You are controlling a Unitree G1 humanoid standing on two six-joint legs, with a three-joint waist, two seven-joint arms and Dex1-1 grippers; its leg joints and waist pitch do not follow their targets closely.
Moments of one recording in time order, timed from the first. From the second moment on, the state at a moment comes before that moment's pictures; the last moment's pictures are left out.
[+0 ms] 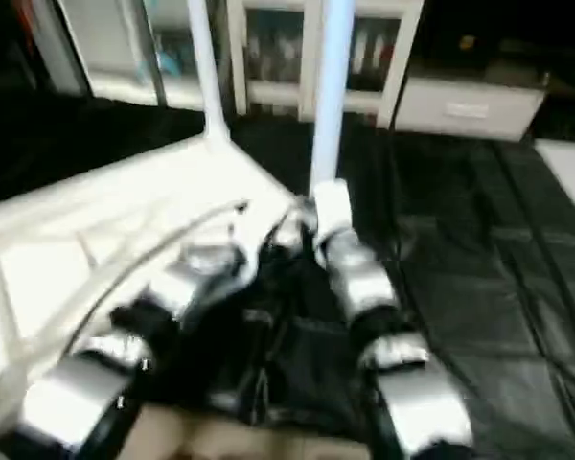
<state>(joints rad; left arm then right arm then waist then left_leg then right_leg) -0.82 -0.02 -0.21 0.96 0.04 0.22 -0.44 -0.75 -0.03 0.01 0.88 0.04 0.26 -0.03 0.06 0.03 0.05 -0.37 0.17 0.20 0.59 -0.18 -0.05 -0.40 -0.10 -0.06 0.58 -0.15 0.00</state>
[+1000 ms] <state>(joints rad) -0.62 0.35 -0.42 0.47 0.00 0.27 -1.16 -0.48 -0.61 0.23 0.29 0.17 0.33 1.13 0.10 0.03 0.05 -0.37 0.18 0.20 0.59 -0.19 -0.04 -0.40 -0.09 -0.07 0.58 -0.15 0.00</state>
